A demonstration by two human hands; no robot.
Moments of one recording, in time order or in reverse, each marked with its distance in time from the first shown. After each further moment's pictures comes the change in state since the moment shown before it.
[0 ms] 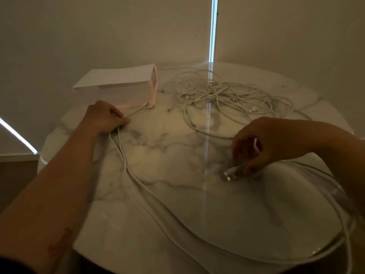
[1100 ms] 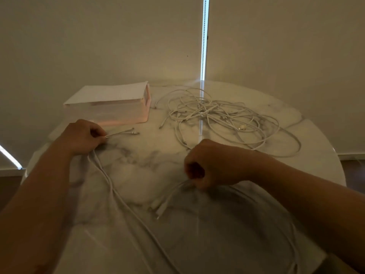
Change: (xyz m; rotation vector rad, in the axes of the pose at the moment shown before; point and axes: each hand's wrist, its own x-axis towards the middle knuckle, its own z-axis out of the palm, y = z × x) left_hand -0.001 -0.024 -0.013 0.081 -0.009 0.126; right_hand 0.054 -0.044 0.024 -0.188 0.095 -0.167
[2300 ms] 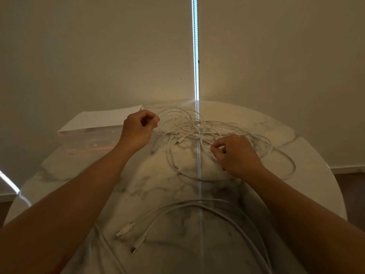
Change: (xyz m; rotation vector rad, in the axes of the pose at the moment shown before) left_hand 0.051 0.150 0.048 -0.579 0.248 0.229; right_hand -0.008 0.086 0.001 0.190 0.729 0.634
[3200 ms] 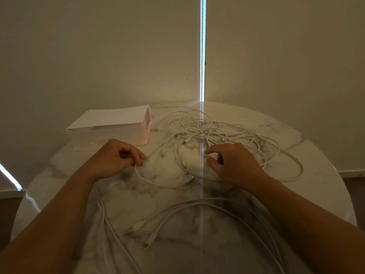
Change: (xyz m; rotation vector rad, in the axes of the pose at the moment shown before) left_hand -0.060 -0.035 -0.085 0.046 -0.446 -0.034; right_hand -0.016 -0.018 0.014 -0.087 -0.053 -0.174
